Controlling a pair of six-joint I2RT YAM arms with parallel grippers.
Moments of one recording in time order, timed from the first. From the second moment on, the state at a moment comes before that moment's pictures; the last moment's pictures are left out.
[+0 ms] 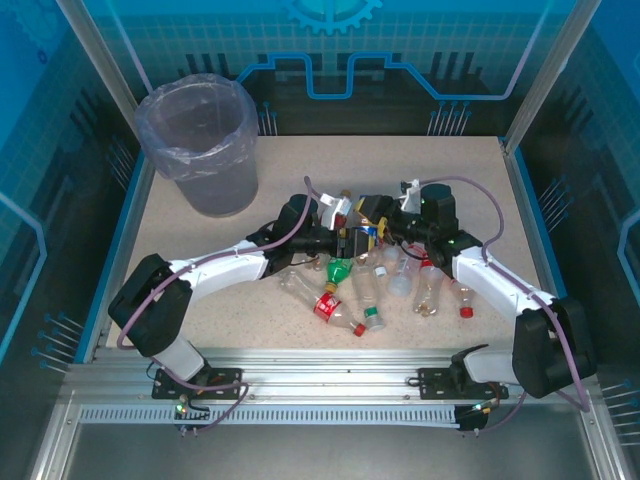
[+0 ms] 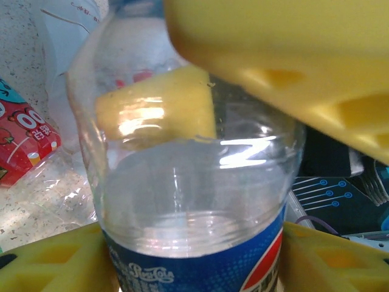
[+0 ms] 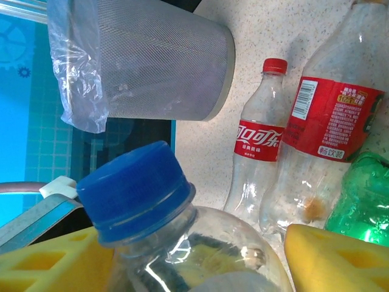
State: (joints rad) left arm -0.68 1.61 0.98 0.22 0.55 -0.66; right arm 0.32 1.31 0.80 0.09 -0.61 1.05
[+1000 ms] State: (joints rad) left arm 0.06 1.52 1.79 -0.42 0.37 -0.44; right arm 0.07 1.01 0.80 -0.51 -0.57 0.66
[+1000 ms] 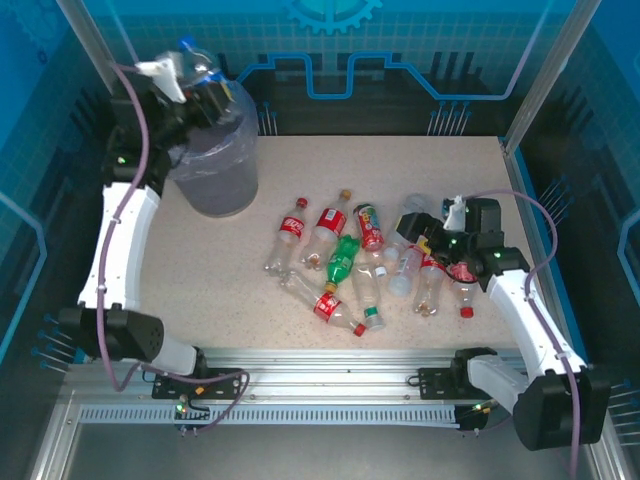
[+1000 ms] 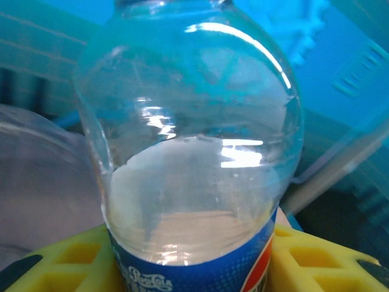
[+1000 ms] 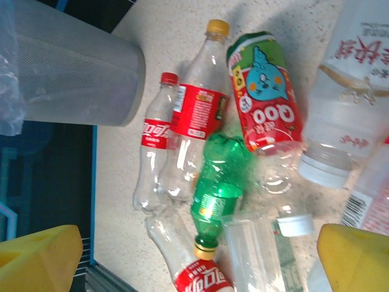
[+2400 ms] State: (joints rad) left arm 0.15 2.39 2.53 -1.14 0.20 -0.06; right arm 0.07 0.87 0.80 -0.78 -0.34 0.49
